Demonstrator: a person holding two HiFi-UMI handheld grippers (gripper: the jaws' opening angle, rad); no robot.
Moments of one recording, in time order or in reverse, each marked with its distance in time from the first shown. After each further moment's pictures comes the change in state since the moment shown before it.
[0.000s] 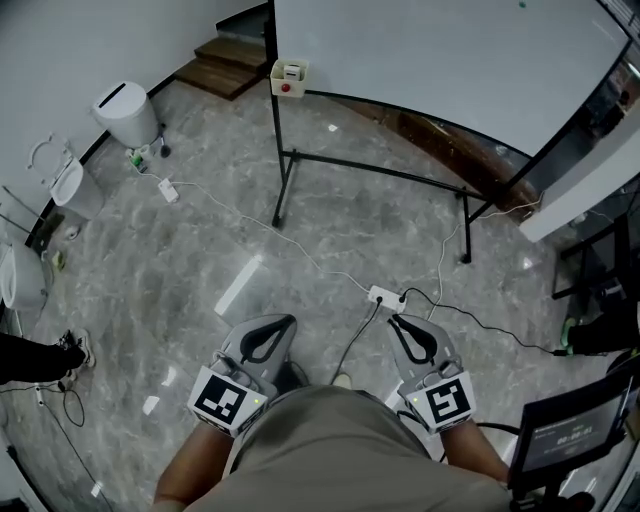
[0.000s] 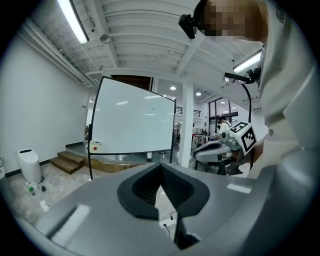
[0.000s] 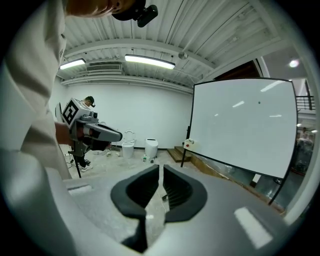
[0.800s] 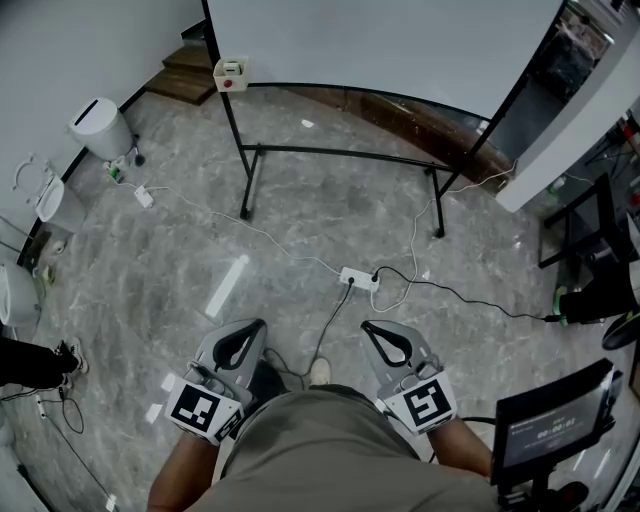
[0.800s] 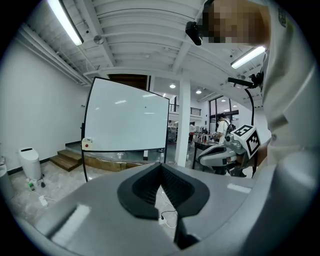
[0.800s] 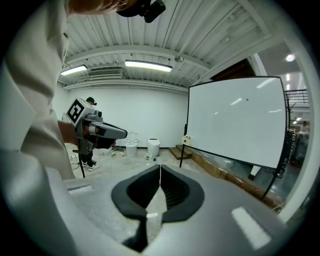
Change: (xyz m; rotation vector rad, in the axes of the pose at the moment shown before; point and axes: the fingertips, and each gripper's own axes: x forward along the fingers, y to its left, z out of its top) left arm 0.004 -0.132 0.002 0.015 -0.037 0.025; right arm -0.133 -0.008 -0.051 0.034 -0.009 0.026
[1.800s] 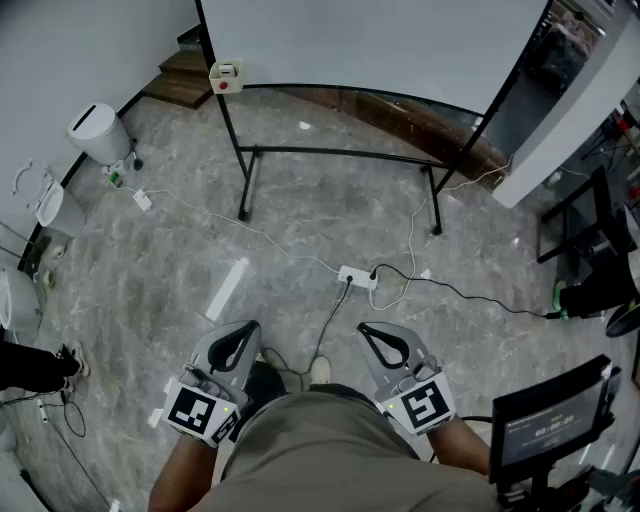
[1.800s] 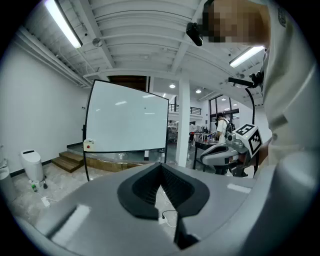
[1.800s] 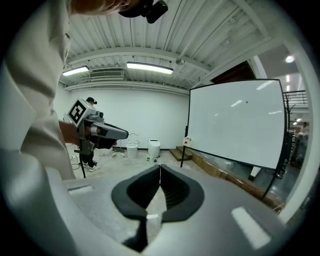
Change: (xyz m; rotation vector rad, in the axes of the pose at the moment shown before) left arm -0.008 -0.001 0.000 0.006 0.006 0.016; right arm -0.007 0.007 0.001 -0.013 -0.009 0.007
